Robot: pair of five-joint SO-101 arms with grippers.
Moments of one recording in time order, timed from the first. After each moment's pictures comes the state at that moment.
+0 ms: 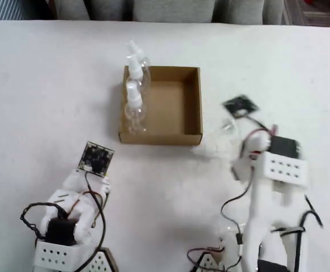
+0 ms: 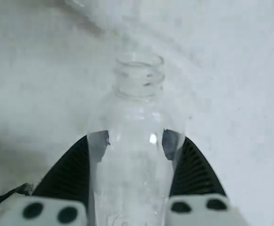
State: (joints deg) left arm 2.3 -103.6 97.3 63.0 -9.8; right arm 12.7 -32.4 40.9 77.0 39.9
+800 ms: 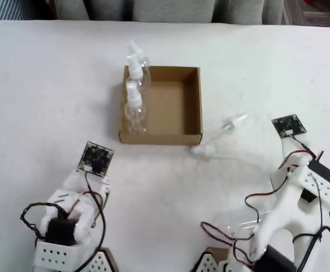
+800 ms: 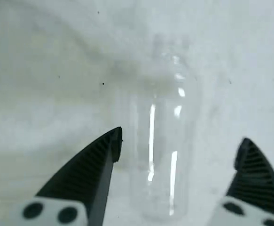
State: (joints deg) left arm 2.3 -103.6 97.3 63.0 -9.8; right arm 34.0 -25.8 50.5 56.3 51.6
